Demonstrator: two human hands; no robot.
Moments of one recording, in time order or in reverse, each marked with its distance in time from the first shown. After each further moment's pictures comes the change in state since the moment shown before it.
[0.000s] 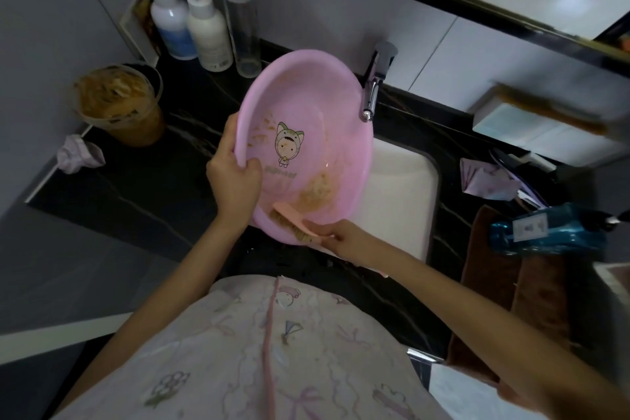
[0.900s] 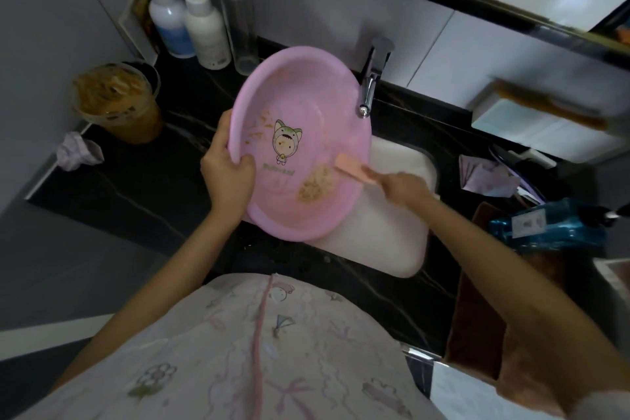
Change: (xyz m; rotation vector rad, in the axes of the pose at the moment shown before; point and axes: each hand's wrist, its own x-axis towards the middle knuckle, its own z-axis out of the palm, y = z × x) left_hand -0.002 -0.002 0.000 -0.011 -0.016 0.001; right_hand 0.019 0.069 -0.104 -0.761 0.244 0.285
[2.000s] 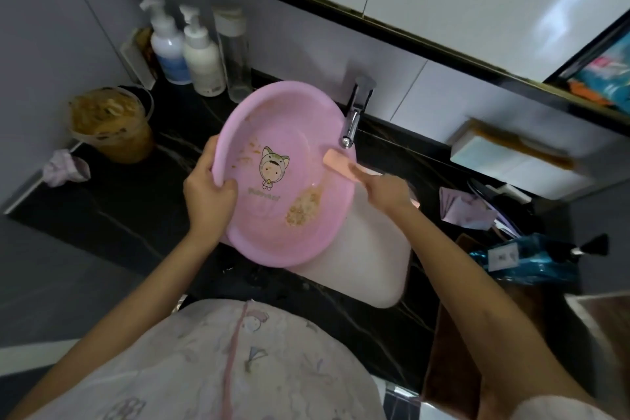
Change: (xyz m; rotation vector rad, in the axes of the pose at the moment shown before) left_hand 0.001 0.003 0.001 0.030 0.003 0.012; right_hand 0.020 0.004 -0.038 -0.075 0.129 0.017
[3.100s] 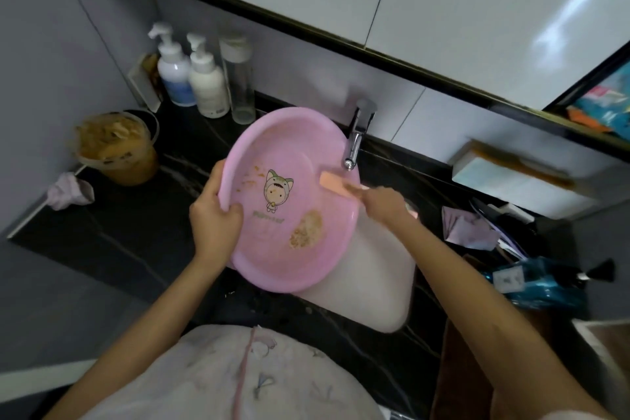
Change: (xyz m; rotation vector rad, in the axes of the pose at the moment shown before) left_hand 0.003 0.005 0.000 0.058 0.003 -0.018; right_hand 0.010 -0.007 -0.028 -0.030 -0.005 -0.051
